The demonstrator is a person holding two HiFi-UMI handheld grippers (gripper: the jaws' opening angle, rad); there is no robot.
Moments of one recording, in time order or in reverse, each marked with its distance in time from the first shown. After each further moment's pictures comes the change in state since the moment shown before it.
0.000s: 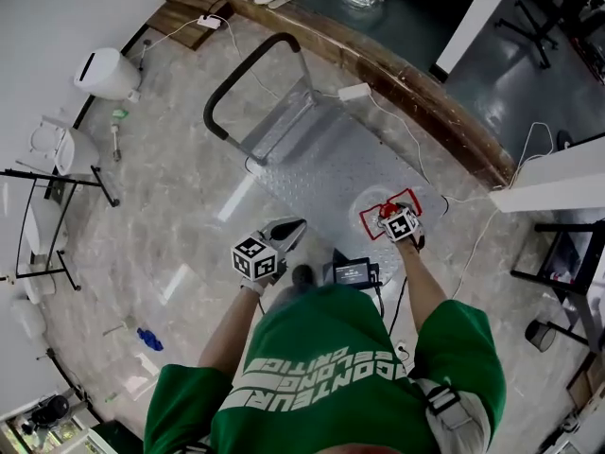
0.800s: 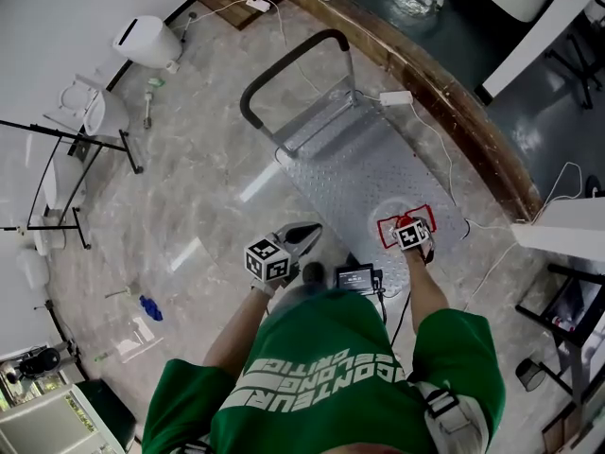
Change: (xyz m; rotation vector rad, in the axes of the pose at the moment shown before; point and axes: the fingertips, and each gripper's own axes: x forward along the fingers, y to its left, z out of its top) left arm -0.015 0.019 0.007 -0.072 -0.036 0.092; right arm 0.065 0.007 0.026 -0.085 0.018 0.030
